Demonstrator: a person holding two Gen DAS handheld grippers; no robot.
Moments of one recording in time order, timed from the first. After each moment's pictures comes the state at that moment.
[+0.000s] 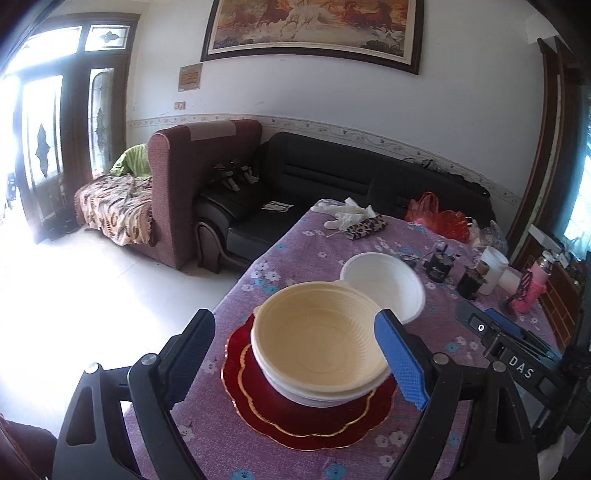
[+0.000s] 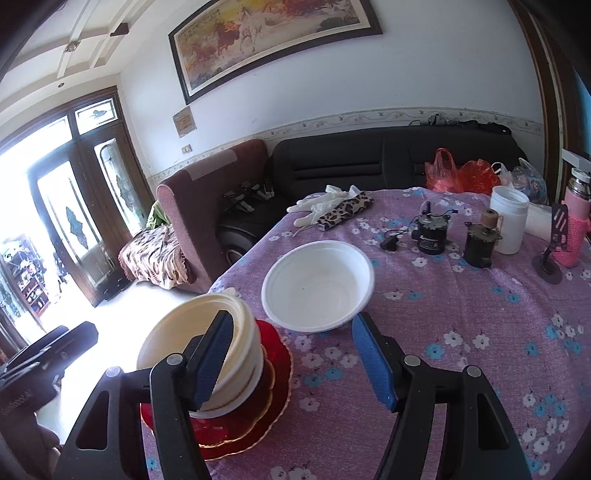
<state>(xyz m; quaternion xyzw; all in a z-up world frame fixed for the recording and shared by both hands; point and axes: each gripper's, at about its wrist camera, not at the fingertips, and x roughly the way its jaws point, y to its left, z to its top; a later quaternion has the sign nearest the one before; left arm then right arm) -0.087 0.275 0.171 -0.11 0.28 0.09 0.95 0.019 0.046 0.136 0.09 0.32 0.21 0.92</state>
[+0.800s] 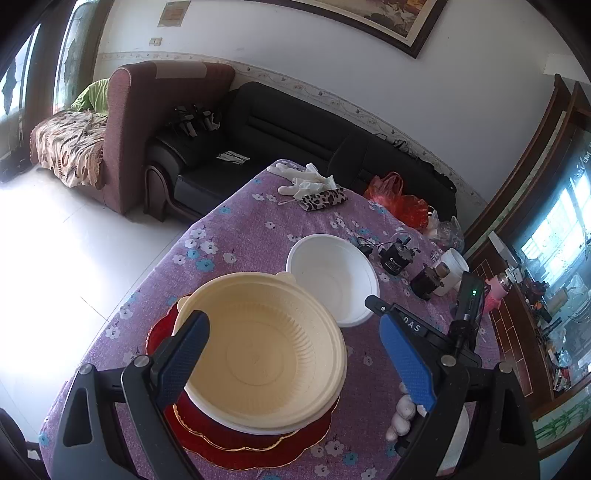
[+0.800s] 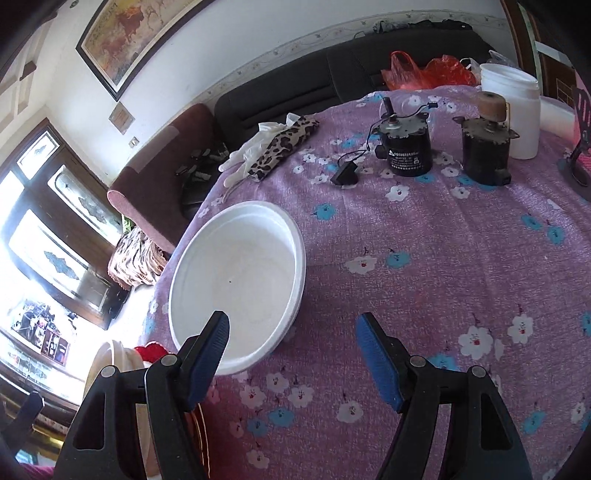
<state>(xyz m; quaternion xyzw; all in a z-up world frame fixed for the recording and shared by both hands) -0.018 0.281 0.153 -0.21 0.35 0.01 0.91 0.153 0.030 0.042 0.19 0.46 0.17 0.85</state>
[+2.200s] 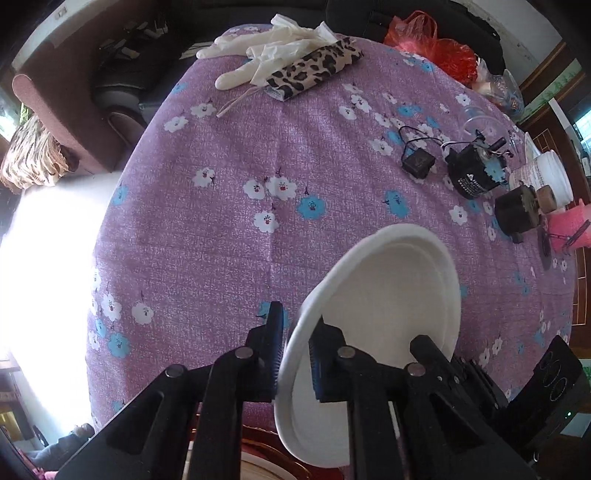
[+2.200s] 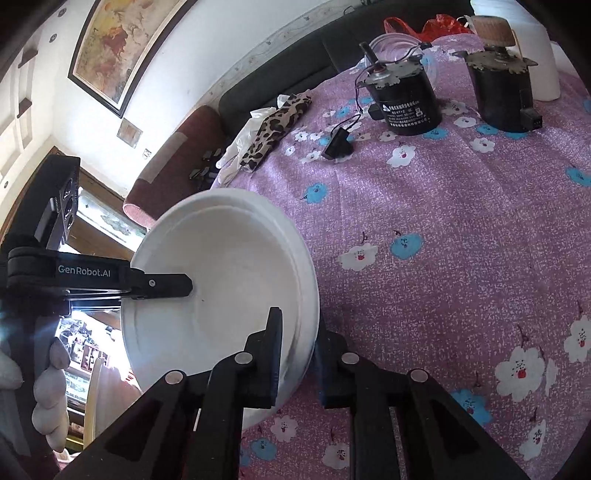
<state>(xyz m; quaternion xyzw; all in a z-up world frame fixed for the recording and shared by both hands) 0.228 0.214 0.067 -0.06 0.63 0.00 0.78 0.172 0.011 -0.002 0.27 0.46 0.21 0.82</state>
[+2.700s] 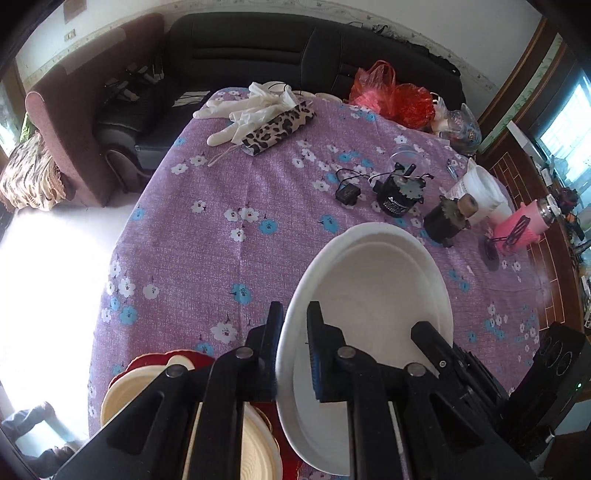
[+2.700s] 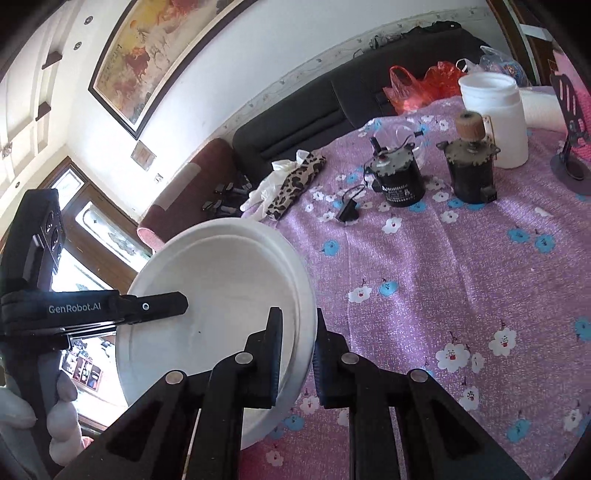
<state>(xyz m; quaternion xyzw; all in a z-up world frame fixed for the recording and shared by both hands) 0.152 0.195 0.148 -0.07 0.54 -0.03 0.84 0.128 -0.018 0.078 0.26 0.40 0.20 0.86</state>
